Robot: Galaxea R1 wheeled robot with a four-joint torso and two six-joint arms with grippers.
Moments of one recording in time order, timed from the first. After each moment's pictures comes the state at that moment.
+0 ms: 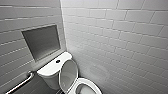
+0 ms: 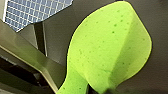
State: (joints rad) left arm 1.18 2.75 -2.75 2.08 -0.88 -1.99; right arm -1.58 3.04 -2.71 -0.55 0.16 0.63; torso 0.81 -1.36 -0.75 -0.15
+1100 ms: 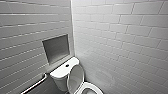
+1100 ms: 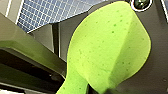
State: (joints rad) left arm 1.31 2.96 -2.91 2.15 -0.55 -1.98; right arm -1.58 3.04 -2.71 -0.55 0.16 0.63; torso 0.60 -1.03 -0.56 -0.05
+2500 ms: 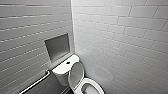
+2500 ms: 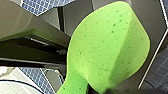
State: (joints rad) left arm 1.39 3.05 -2.91 2.14 -0.18 -1.99; right arm -1.57 3.06 -2.71 -0.55 0.15 0.63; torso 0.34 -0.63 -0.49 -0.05
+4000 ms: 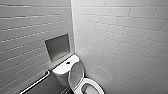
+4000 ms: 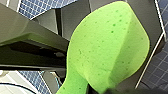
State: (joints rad) left arm 1.44 3.10 -2.90 0.27 0.06 -0.13; right arm -1.56 3.06 -2.73 -0.55 0.13 0.63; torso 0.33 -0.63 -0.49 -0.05
